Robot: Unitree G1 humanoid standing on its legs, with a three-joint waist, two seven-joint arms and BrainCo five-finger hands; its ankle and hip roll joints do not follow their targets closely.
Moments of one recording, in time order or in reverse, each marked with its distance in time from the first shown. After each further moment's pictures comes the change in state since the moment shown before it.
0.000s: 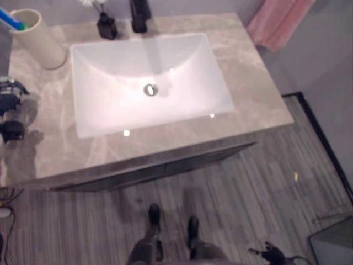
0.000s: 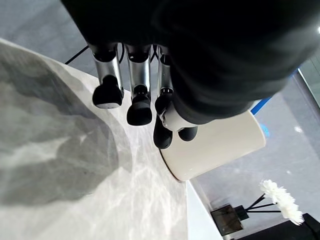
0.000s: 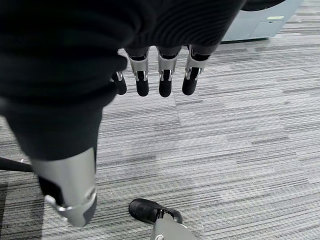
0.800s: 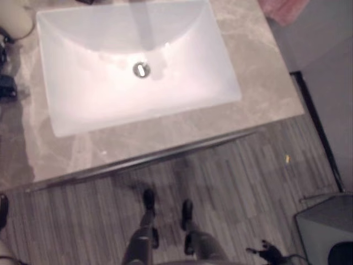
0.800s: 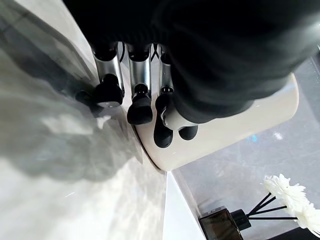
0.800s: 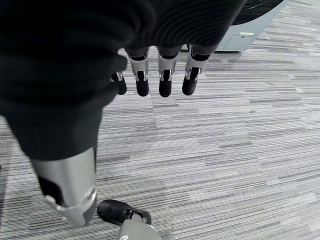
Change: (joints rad) left arm -0.448 0.002 -0.189 0.146 -0.003 -0.023 0.059; right arm -0.007 -0.001 0.050 -0.005 0.012 -0.014 -0.001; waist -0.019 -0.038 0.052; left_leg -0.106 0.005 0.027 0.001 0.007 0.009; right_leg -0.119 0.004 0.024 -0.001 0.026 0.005
